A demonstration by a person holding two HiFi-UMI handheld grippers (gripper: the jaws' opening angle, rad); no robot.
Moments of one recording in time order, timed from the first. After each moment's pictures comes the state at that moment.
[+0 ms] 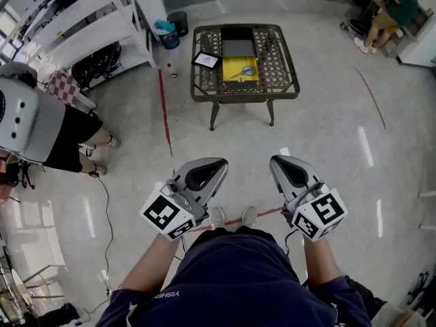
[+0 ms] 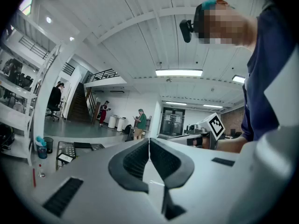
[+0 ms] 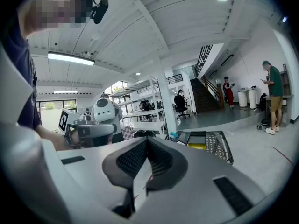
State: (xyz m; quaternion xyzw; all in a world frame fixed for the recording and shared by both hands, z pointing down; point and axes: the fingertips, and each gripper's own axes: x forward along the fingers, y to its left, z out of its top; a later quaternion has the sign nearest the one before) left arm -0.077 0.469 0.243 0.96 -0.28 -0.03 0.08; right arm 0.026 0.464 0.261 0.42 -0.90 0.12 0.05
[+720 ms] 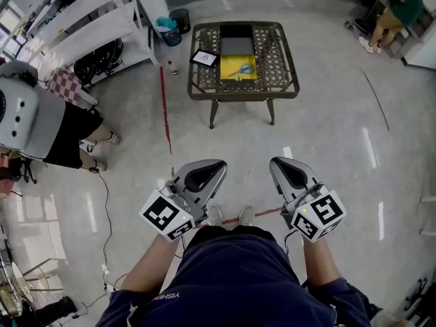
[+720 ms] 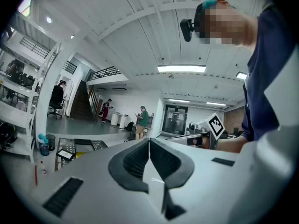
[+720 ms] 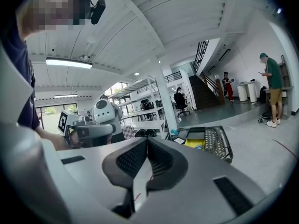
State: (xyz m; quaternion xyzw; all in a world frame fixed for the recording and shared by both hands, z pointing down) left arm -0.044 0.460 0.257 0.95 -0.29 -0.01 0.10; right arm 0.062 0.453 0.279 0.41 -0.90 0.15 0.04
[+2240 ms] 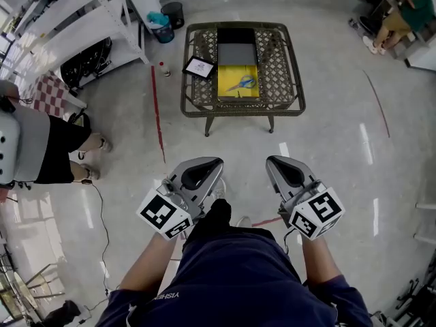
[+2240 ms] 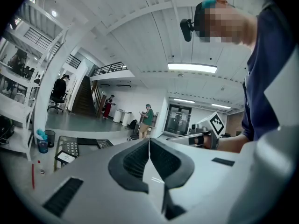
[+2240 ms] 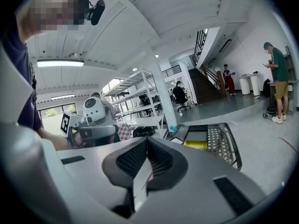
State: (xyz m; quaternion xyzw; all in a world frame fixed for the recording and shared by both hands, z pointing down) left arm -0.058 0.280 0.299 0.95 -0.30 -0.01 0.12; right arm 0.046 0.277 0.317 0.40 -0.90 0.17 0.06
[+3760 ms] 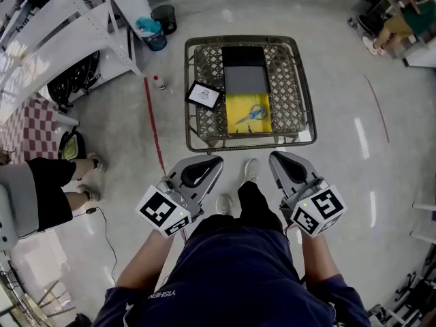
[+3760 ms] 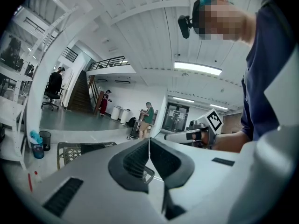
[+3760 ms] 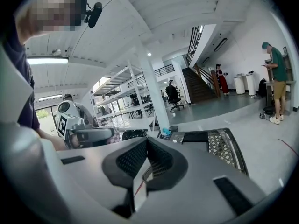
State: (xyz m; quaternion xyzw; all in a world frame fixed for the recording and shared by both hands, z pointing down) left arm -0.114 0.073 0.308 0.96 -0.26 0.01 0.14; right arm -0.002 0.069 0.318 0.44 -0.88 0.19 0.07
